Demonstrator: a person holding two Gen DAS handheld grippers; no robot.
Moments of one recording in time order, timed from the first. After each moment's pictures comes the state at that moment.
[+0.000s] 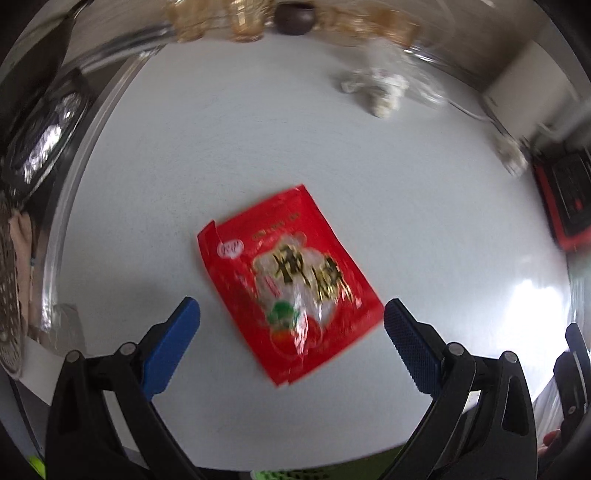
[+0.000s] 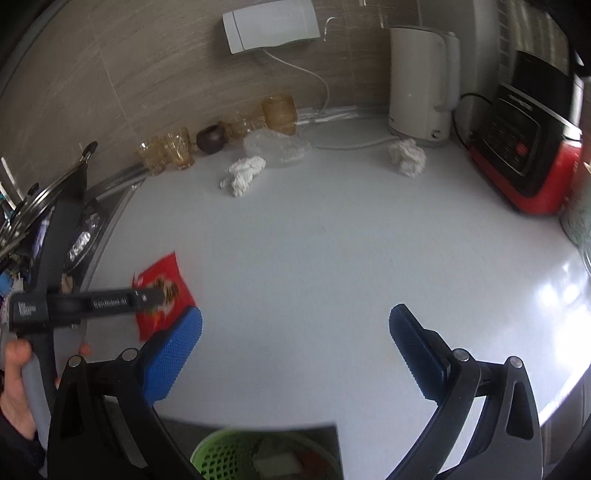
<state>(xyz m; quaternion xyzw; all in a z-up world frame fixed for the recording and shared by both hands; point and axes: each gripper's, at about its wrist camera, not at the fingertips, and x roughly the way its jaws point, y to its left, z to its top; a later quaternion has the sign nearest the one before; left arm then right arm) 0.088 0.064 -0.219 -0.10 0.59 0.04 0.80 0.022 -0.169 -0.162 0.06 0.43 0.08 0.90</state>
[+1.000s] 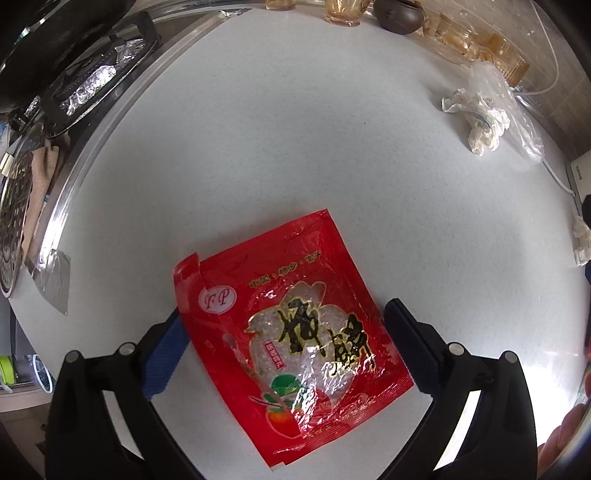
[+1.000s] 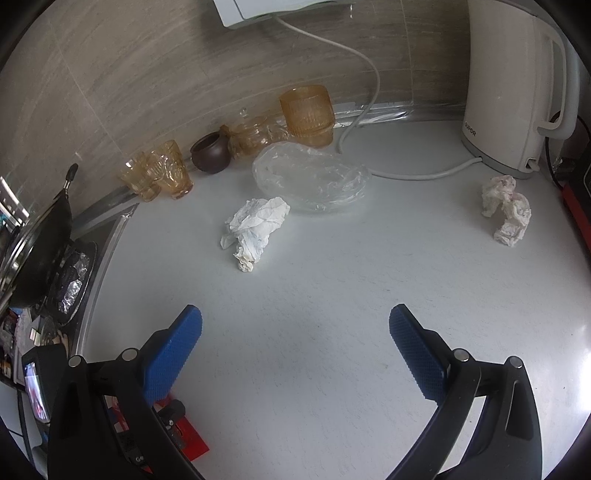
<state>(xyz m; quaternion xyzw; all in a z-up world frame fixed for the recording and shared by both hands) 0.132 0.050 -0.256 -0.16 0.59 0.20 0.76 0.182 -0.138 -0.193 0.08 0.46 0.13 0.87</state>
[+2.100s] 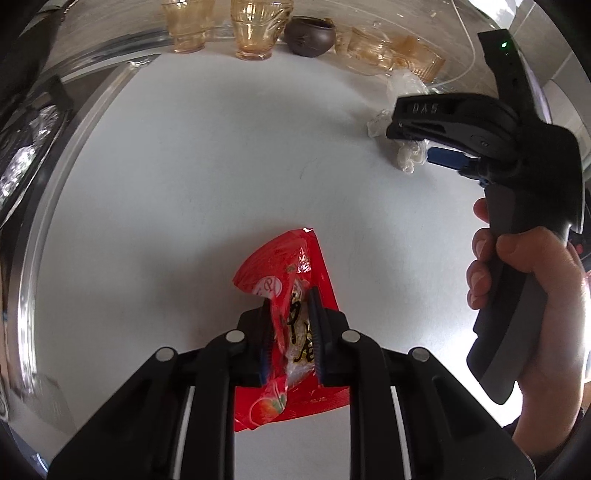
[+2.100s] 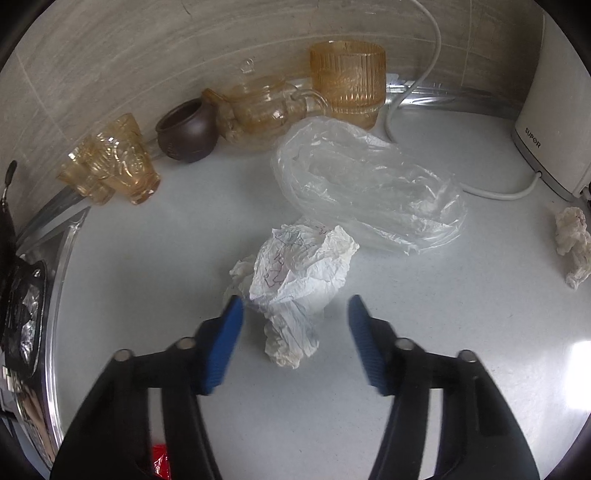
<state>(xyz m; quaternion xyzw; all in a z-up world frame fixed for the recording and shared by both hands) 0.136 0.080 -0.233 -0.13 0.55 0.01 0.82 0.281 -0.050 -0.244 0.05 0.51 0.07 0.85</state>
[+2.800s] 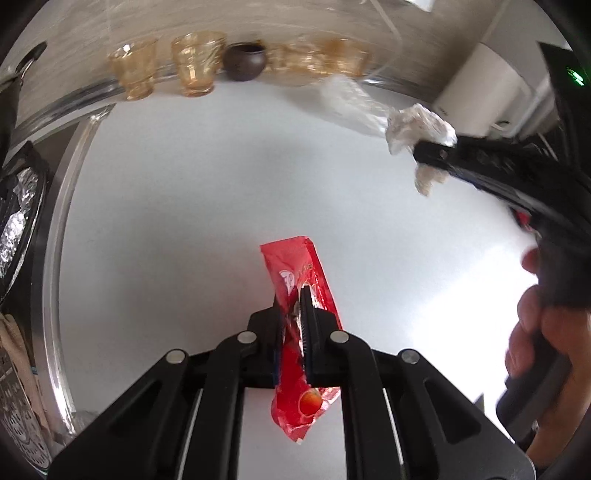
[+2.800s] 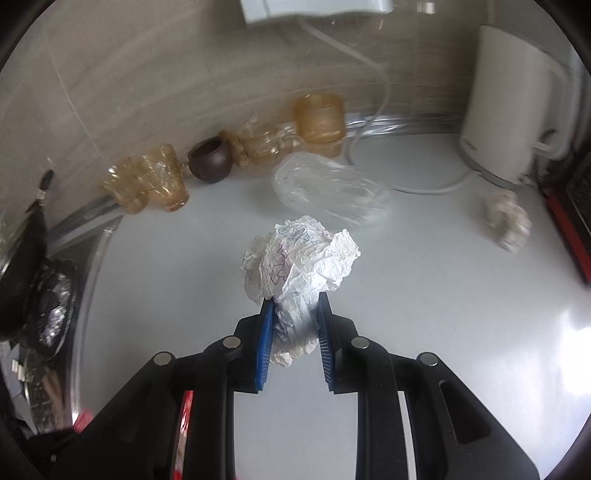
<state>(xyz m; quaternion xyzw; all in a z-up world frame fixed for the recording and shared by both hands) 0.112 0.073 -0.197 -0.06 0.53 -0.09 0.84 0.169 -0.077 -0.171 0.07 0.45 0.05 0.89</state>
